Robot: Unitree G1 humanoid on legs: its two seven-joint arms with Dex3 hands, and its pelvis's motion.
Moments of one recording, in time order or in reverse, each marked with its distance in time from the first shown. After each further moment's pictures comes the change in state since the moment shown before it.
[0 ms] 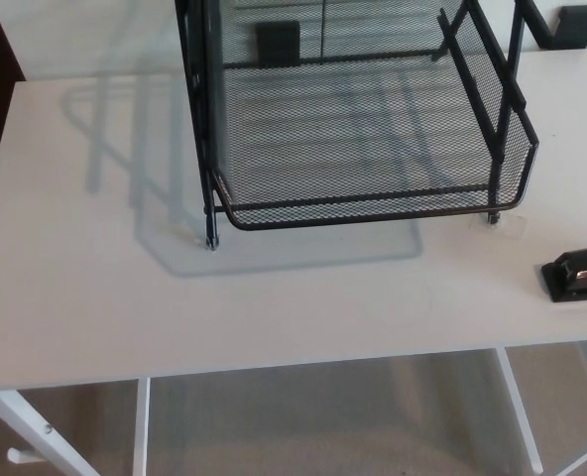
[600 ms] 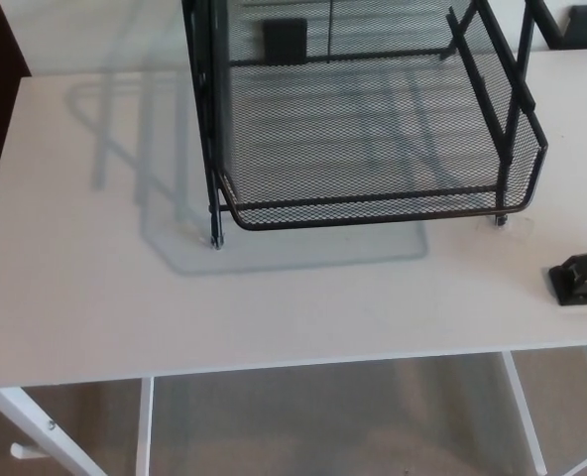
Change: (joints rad) left_arm -0.002 -0.001 0.027 -0.014 -0.028 0.000 -0.033; right_arm -0.402 -0.211 0.216 -0.214 -0.010 0.012 0.069
